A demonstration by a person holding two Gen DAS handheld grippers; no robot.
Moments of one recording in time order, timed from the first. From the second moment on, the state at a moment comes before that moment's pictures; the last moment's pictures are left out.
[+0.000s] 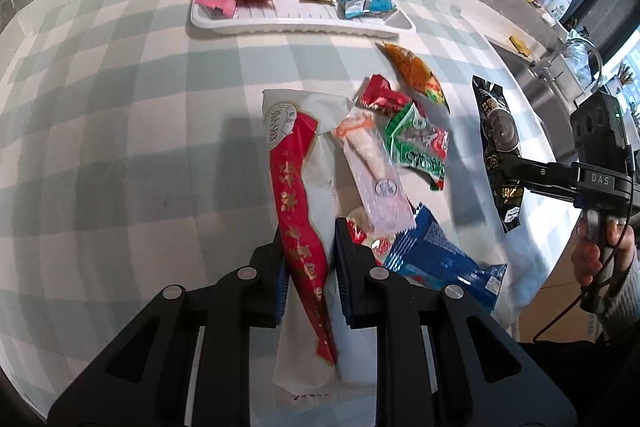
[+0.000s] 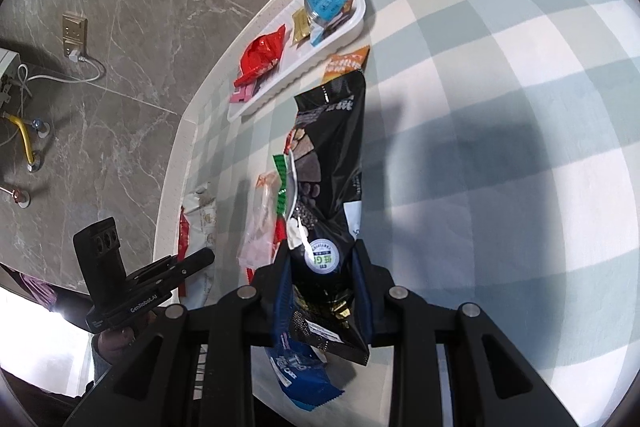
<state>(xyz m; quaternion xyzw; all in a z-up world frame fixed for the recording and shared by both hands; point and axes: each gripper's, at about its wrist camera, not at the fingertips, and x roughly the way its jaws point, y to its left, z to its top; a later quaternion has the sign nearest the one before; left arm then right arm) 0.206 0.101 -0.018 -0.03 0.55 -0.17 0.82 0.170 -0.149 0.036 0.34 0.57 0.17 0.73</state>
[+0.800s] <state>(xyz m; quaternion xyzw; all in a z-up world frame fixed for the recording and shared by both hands) 0.275 0.099 -0.003 -0.02 0.54 -0.18 0.82 0.240 -0.153 0.054 0.33 0.55 0.17 0.74</state>
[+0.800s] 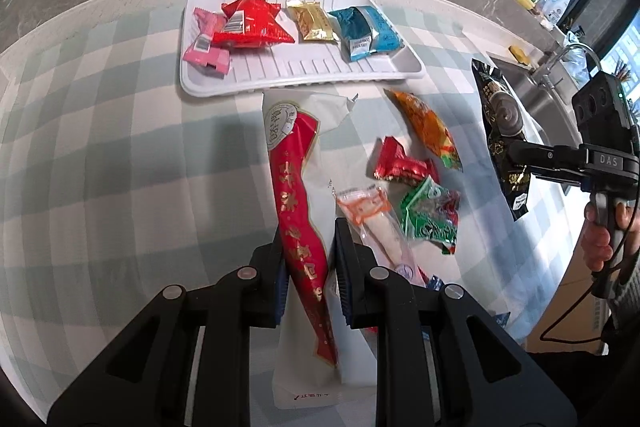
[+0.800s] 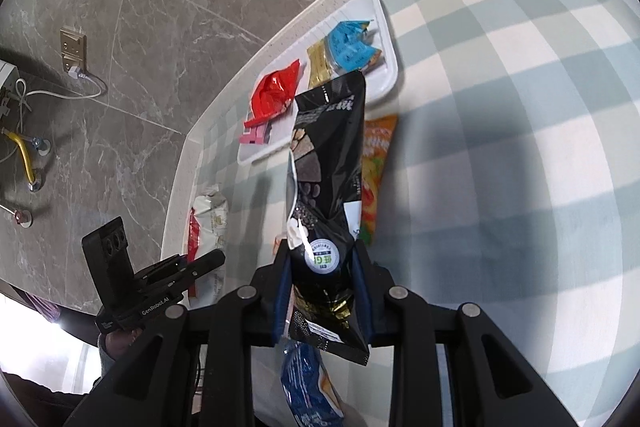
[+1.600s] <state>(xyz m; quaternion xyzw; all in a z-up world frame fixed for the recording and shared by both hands) 0.367 0.087 0.010 -0.01 0.53 -0.20 0.83 0.327 -0.152 0.060 0.32 0.55 0.18 0.75</state>
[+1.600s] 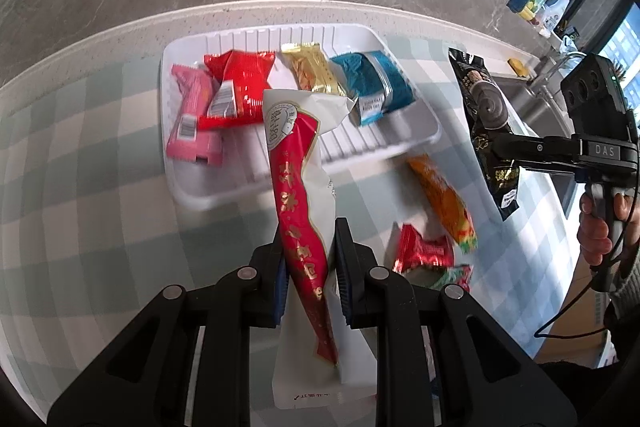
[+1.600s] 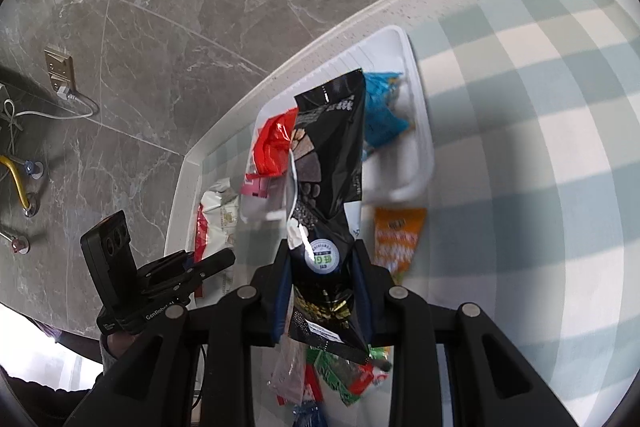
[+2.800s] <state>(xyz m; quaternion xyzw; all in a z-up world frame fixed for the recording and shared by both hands) 0.493 0.054 0.016 0.02 0.52 -0.21 0.83 0.444 -0.114 0.041 0.28 0.57 0.20 0.75</state>
